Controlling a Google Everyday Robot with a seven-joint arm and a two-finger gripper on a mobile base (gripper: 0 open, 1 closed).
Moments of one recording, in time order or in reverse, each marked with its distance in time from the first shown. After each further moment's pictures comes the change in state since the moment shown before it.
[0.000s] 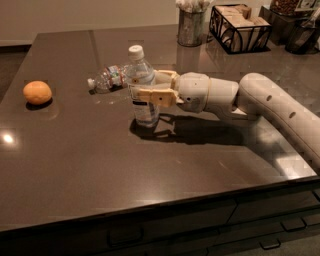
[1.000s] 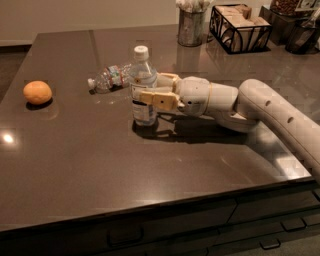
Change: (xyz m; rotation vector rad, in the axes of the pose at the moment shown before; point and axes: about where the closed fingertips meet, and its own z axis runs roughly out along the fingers) arm 0.003 0.001 -0.004 -0.008 -0.049 0.018
